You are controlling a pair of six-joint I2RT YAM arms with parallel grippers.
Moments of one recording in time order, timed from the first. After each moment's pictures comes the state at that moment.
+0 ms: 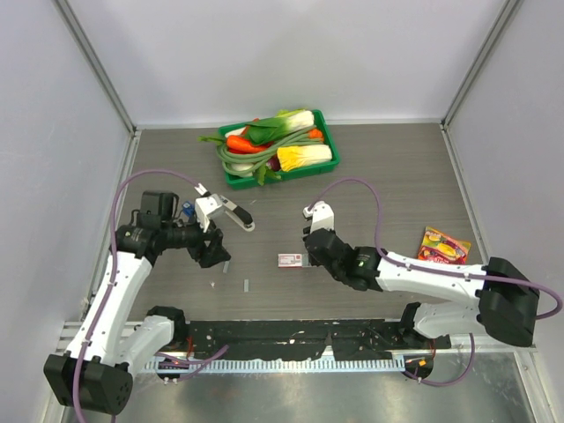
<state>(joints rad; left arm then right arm) -0.16 0.92 0.89 -0.89 0.77 0.51 1.08 1.21 0.70 -0.15 0.52 0.41</state>
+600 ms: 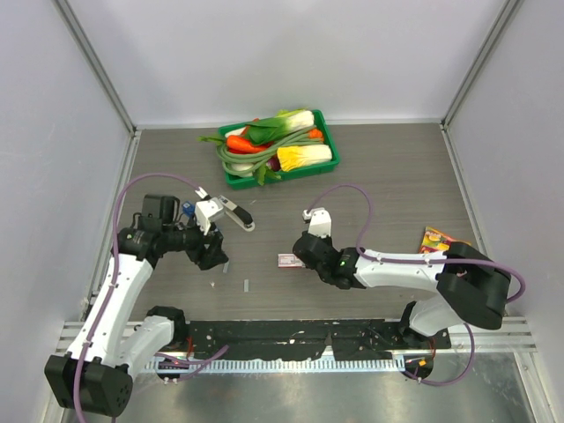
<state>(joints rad) -0.16 0.90 0.84 -0.89 0.70 0.50 1.07 1.43 0.68 -0.10 0.63 0.63</state>
